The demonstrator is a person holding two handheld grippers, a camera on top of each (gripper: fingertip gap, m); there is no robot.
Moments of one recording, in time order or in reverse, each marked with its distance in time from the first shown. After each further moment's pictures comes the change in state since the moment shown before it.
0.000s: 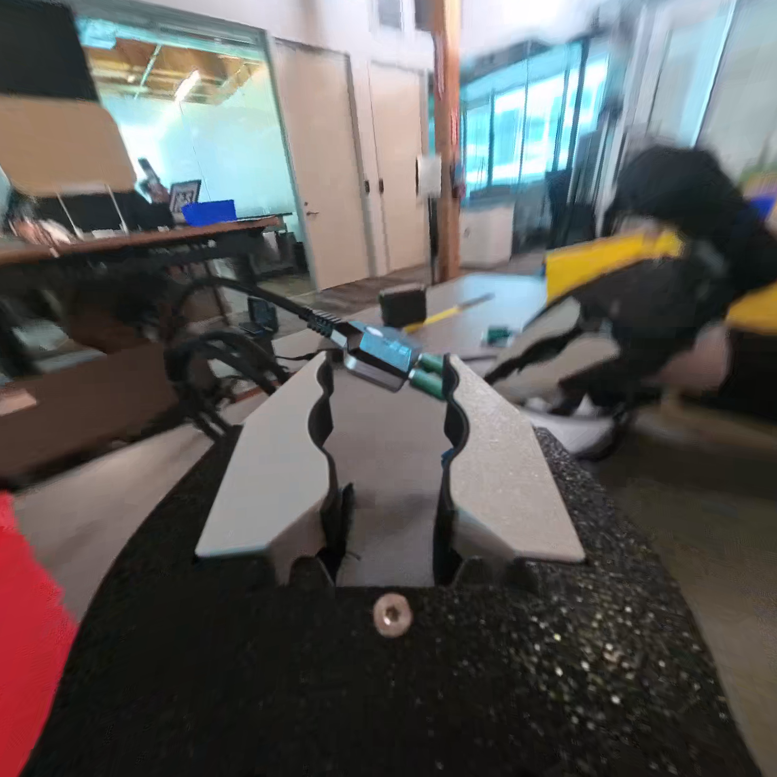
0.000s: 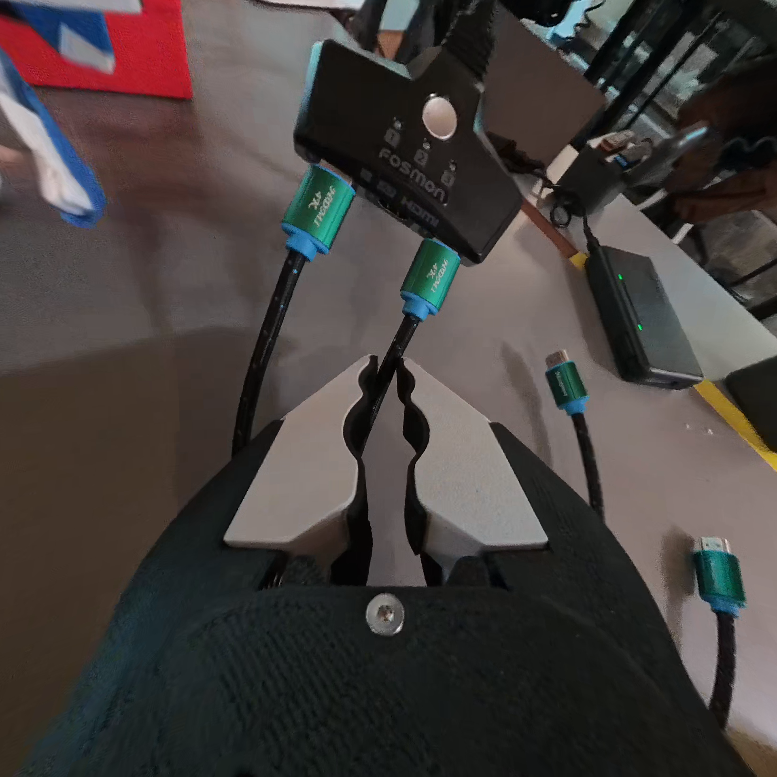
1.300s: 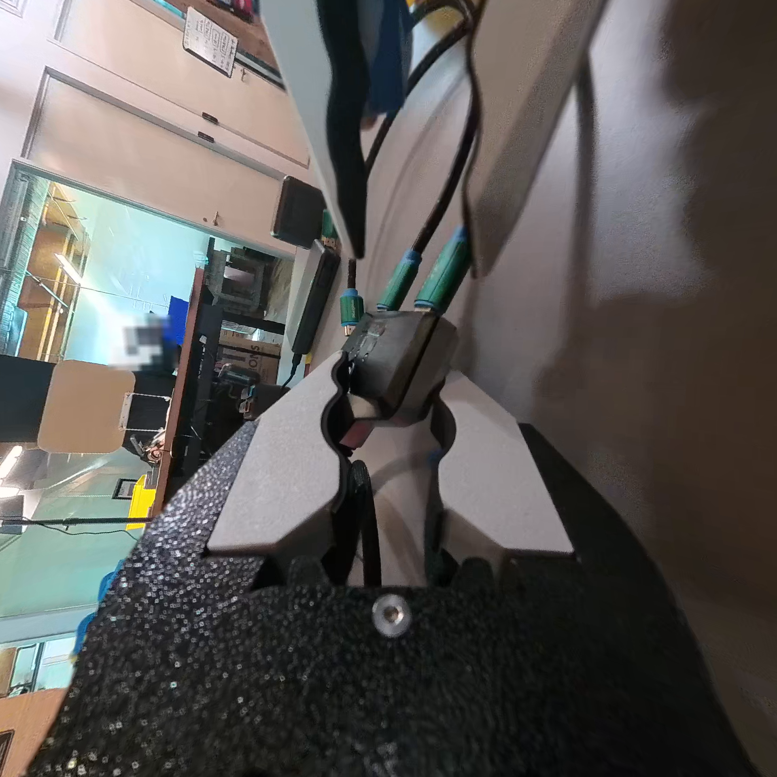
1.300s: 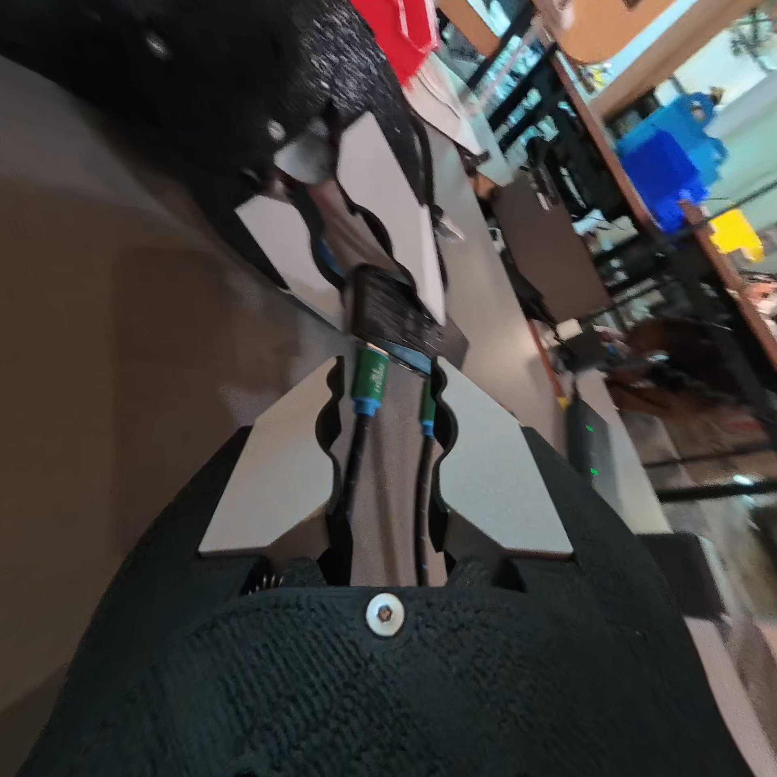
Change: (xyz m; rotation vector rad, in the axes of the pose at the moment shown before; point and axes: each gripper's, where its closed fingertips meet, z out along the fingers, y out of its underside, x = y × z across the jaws) left arm 0.042 0.086 0.036 -0.324 0.283 1.005; right arm -0.058 -0.026 -0.026 0.160 -0.091 -0.449
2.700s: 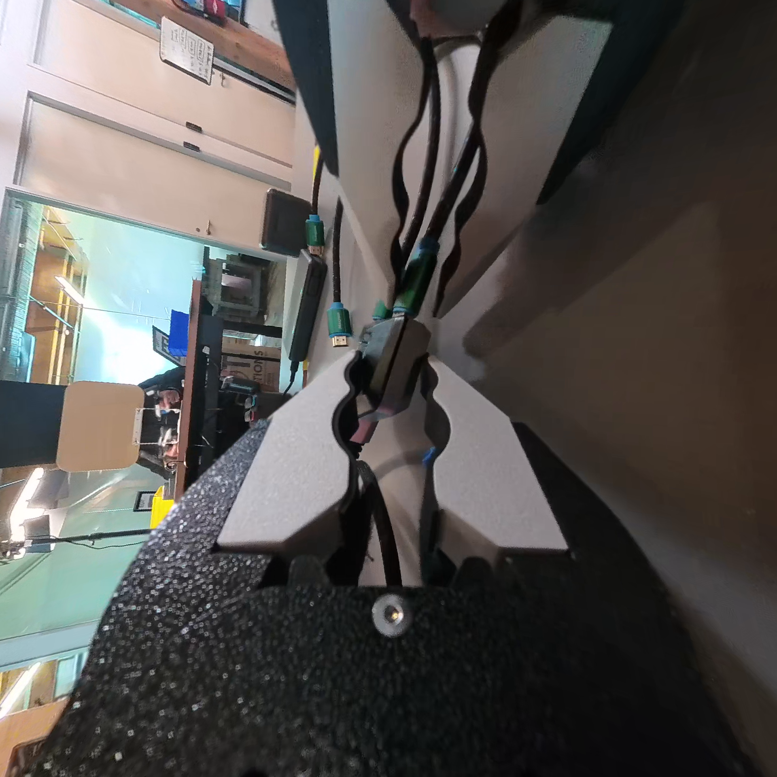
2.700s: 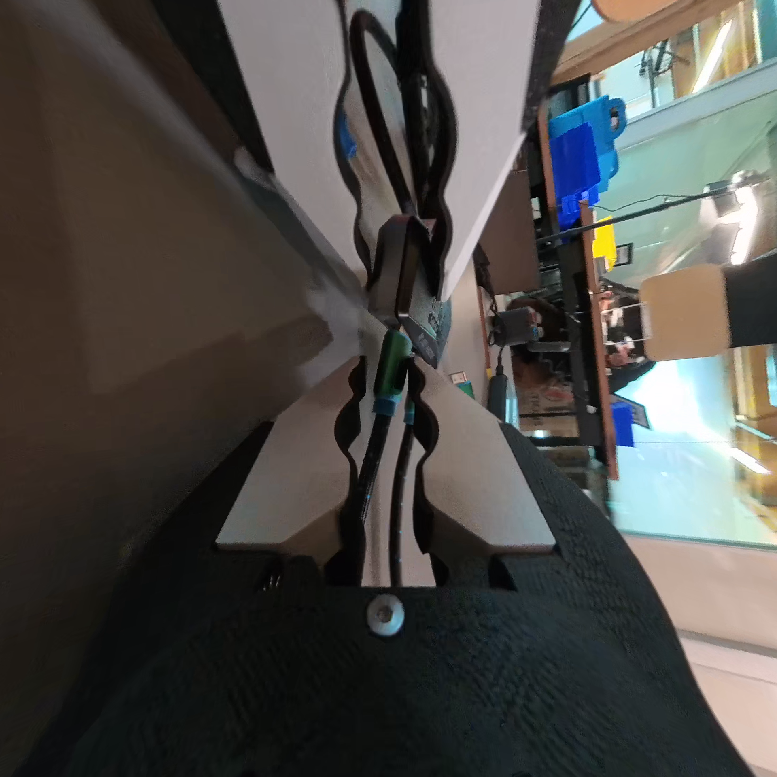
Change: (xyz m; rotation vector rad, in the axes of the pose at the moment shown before) left arm 0.011 -0.009 -0.008 -0.020 0.029 0.078; right arm 0.001 0.036 0.025 -0.215 0.235 -0.356
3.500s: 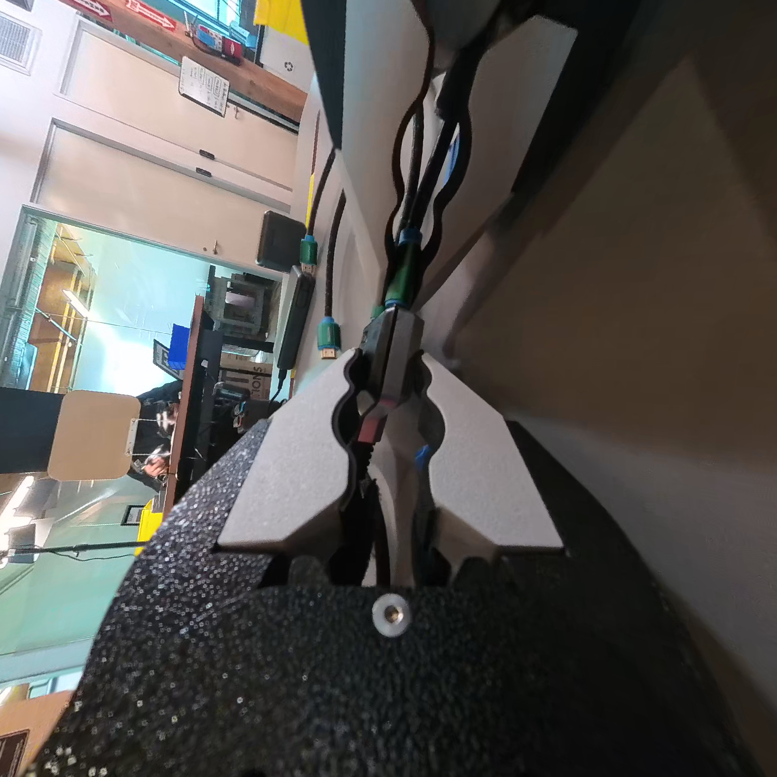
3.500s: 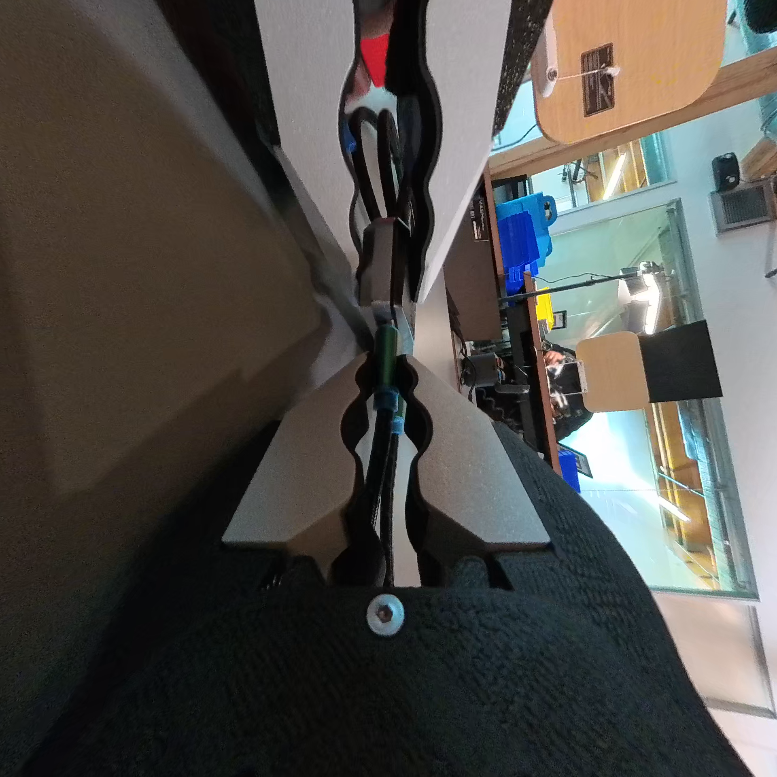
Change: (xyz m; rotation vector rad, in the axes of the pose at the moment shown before) left arm 0.022 -0.008 -0.022 0.064 -0.012 -0.022; right arm -0.014 -0.016 -0.019 0.148 0.083 -0.090
